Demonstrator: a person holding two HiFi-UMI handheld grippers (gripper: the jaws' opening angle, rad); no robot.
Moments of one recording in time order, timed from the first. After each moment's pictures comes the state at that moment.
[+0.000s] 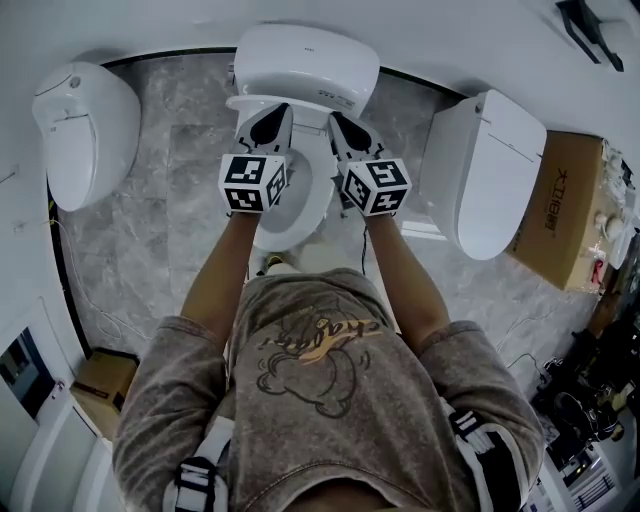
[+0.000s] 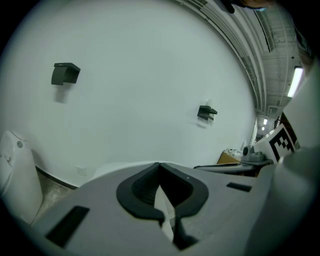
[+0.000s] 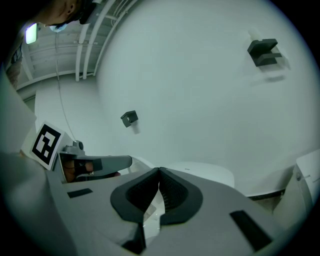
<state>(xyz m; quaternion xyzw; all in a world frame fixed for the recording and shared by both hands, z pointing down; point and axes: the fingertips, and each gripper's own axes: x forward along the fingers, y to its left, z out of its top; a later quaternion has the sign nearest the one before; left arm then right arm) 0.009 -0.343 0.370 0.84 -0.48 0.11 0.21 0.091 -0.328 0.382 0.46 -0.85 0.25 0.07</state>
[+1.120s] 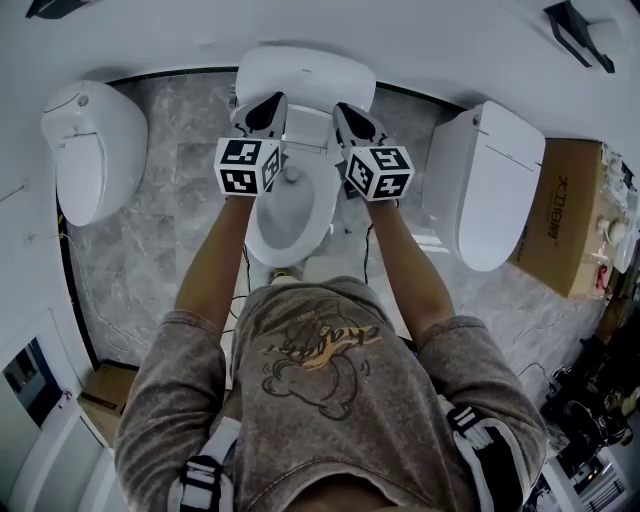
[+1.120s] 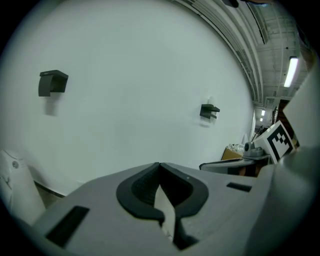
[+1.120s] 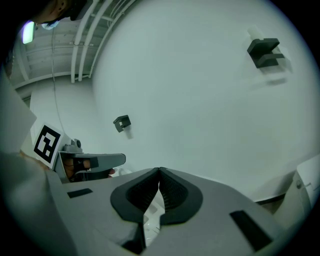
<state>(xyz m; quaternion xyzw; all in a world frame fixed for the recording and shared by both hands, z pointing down) 0.008 -0.404 0.349 0.85 -0.47 0.14 0.17 0.111 -0.384 0.368 0.48 -0.84 0.25 0.06</state>
